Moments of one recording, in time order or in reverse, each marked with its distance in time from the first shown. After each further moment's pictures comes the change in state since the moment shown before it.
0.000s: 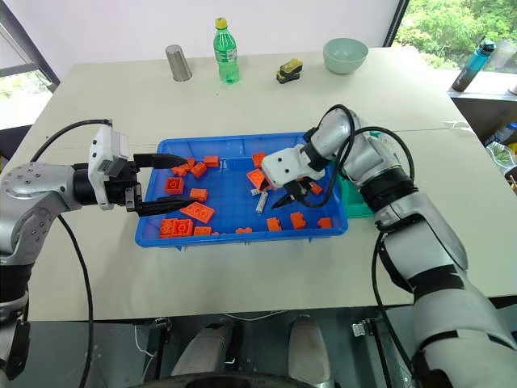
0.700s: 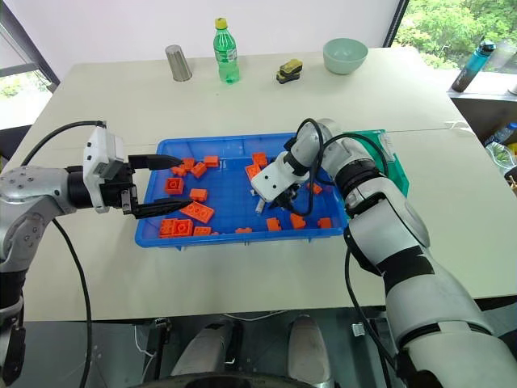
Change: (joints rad) left arm 0.038 0.011 0.039 -0.050 -0.003 0.023 0.032; right arm -0.143 0.183 0.019 0.476 -0.279 -0.388 -0.192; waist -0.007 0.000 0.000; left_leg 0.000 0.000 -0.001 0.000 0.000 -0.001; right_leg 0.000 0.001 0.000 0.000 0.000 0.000
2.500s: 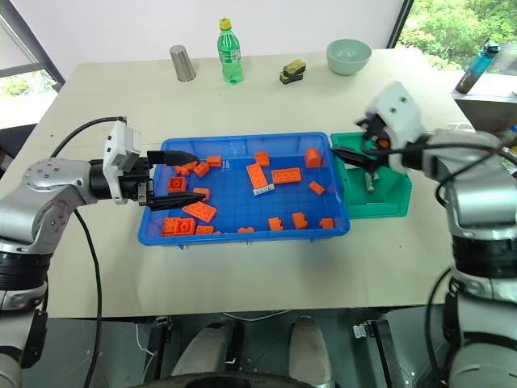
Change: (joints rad) left arm -0.108 -0.082 -0.095 0.131 0.032 -0.049 -0.062; right arm 0.542 -0.400 -0.564 -1.300 0.556 1.541 -0.414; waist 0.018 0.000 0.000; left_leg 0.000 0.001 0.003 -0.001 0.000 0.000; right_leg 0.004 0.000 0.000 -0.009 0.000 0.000
